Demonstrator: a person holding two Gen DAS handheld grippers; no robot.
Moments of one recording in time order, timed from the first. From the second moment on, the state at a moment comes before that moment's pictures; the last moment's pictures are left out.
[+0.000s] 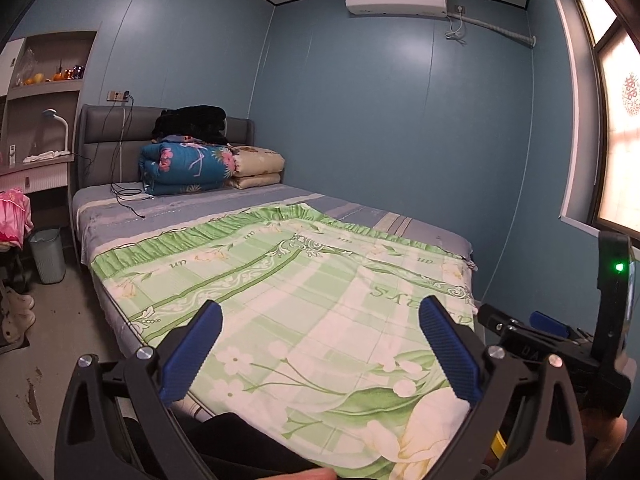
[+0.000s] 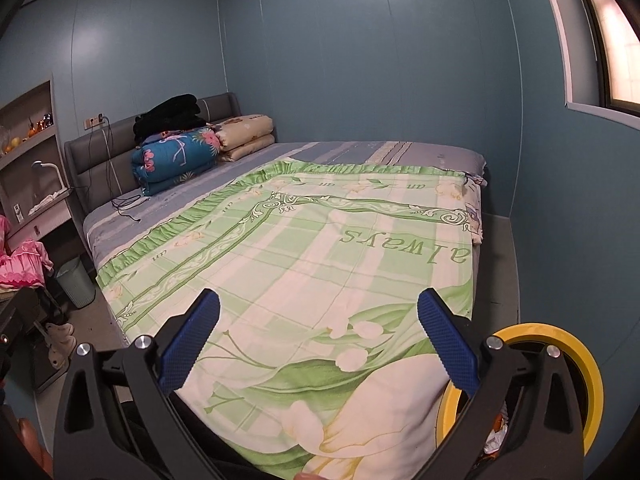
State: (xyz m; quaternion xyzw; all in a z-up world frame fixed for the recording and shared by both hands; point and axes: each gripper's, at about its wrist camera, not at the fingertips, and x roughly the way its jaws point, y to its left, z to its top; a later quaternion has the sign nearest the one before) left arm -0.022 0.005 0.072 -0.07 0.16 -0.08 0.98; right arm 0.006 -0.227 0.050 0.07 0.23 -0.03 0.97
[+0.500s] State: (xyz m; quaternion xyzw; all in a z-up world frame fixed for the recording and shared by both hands) left arm -0.019 -0.002 0.070 -0.07 0.17 -0.08 0.98; right arm 0.004 -0.237 0.043 0.08 0.24 -0.04 0.97
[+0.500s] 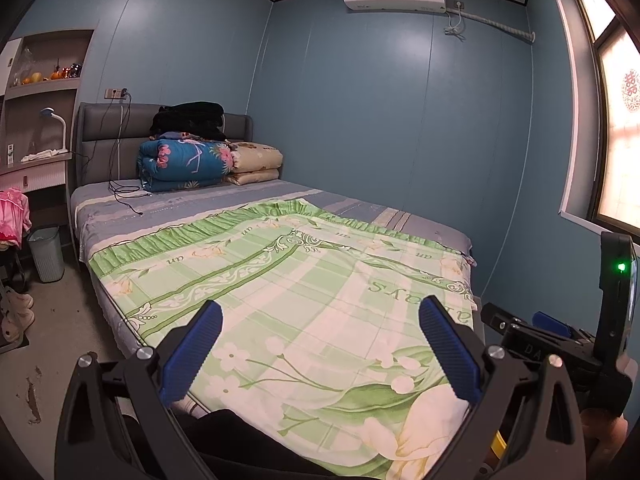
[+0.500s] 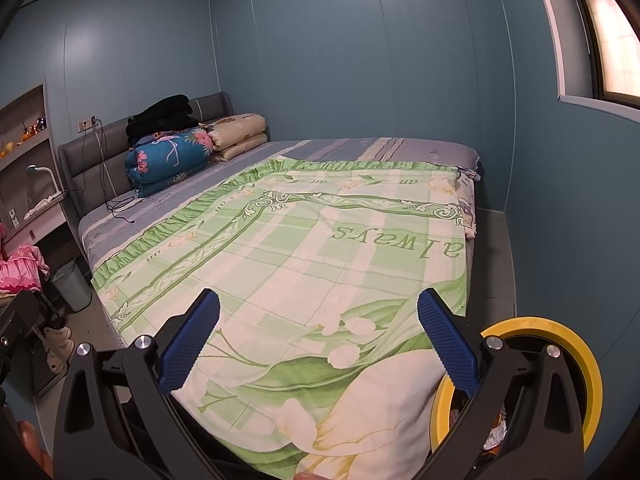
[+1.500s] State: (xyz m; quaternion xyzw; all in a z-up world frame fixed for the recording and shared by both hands) left arm -0.015 -0.009 0.059 -0.06 0.18 -0.09 0.98; right arm 0.009 -0.253 0.026 0.10 0.26 -0.05 0.96
